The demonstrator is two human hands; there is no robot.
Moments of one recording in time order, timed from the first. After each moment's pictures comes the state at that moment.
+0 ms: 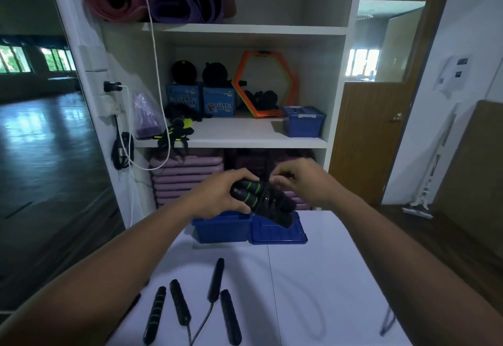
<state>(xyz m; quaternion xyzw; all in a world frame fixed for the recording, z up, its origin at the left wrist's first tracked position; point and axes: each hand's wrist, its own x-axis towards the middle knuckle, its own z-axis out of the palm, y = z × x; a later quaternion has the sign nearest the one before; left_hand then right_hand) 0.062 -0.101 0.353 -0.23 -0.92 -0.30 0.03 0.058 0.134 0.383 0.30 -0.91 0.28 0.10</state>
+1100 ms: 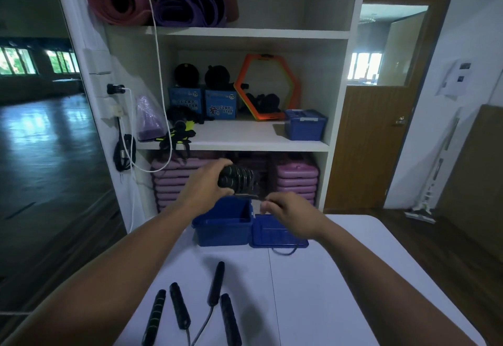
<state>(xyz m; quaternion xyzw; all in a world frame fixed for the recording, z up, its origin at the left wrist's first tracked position) 0.032 -0.117 0.335 -0.13 -0.93 -0.26 0.22 0.063 0.117 0.328 0.28 -0.91 0.32 0.02</state>
